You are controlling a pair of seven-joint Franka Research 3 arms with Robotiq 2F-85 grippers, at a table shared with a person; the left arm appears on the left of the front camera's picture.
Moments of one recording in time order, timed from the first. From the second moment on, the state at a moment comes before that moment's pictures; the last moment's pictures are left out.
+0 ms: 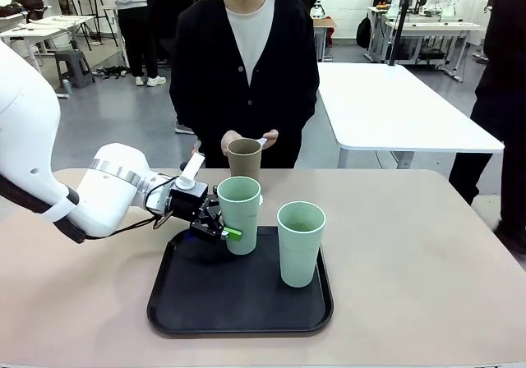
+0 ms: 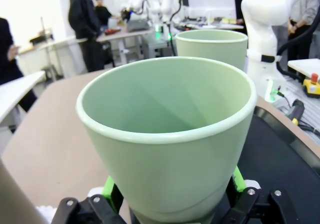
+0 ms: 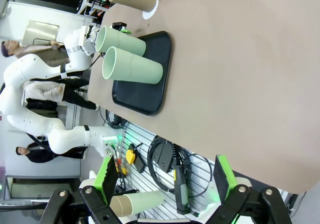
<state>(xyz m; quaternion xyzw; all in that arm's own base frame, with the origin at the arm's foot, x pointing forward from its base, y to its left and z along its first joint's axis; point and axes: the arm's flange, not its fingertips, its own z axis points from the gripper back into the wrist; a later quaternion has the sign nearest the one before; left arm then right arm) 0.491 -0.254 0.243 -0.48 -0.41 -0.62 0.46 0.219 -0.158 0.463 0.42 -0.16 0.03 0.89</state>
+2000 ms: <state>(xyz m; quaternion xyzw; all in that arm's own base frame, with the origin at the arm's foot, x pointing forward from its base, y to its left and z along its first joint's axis) 0.379 -0.209 0.484 -0.49 -0.40 -0.59 0.50 0.219 -0.158 0.462 0.42 -0.16 0.03 0.89</state>
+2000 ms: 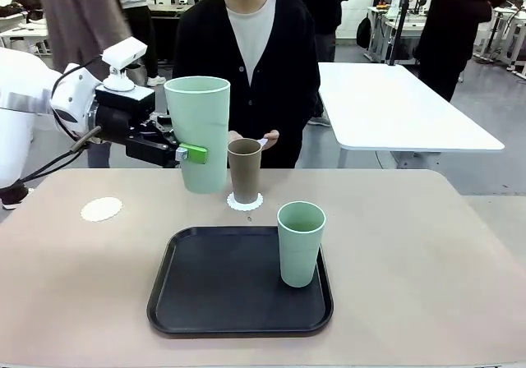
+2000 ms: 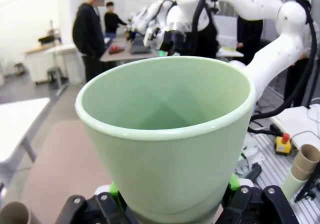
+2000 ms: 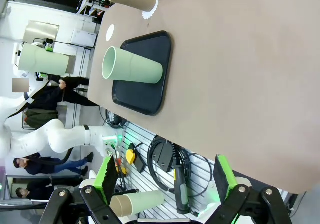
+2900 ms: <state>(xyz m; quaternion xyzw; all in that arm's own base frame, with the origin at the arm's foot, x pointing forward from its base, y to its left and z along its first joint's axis) 0.507 0.090 0.494 -0.39 -0.51 -0.49 0.59 0.219 -0.159 0.463 0.42 -0.16 0.03 0.89</state>
